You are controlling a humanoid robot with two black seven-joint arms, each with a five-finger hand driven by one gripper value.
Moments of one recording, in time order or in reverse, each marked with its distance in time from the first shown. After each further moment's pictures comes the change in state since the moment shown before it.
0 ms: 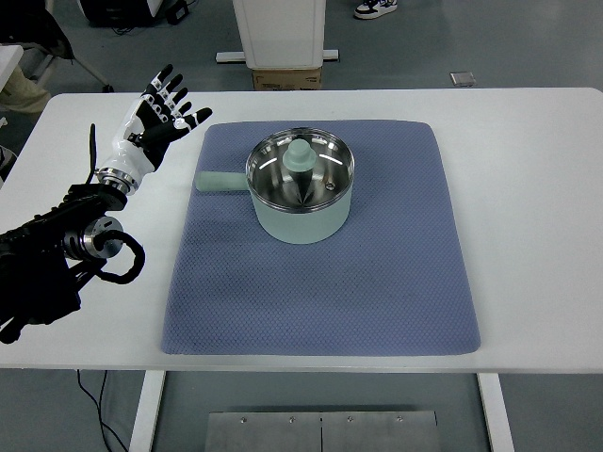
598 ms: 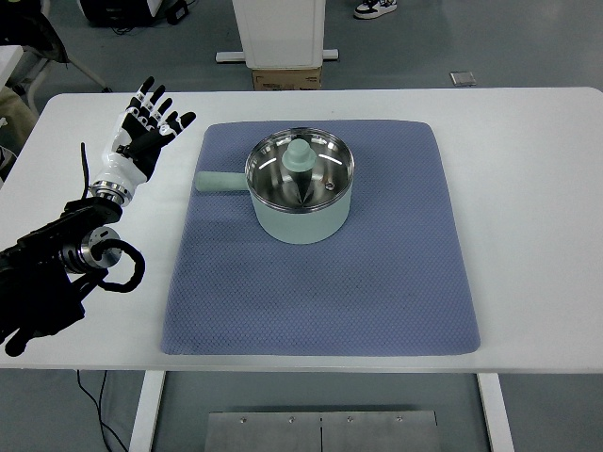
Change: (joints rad) left arm 0.052 -0.011 -0.085 0.014 -0.052 -0.012 0.000; right arm 0.000 0.000 0.000 0.000 0.000 0.000 0.000
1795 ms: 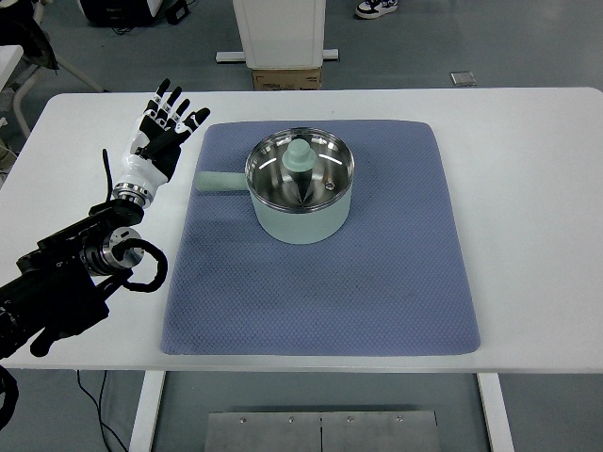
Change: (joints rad) left arm 0.002 -0.060 -0.024 0.000 -0.053 -0.012 0.000; right arm 0.003 0.000 -0.001 0.000 -0.002 0.000 0.000
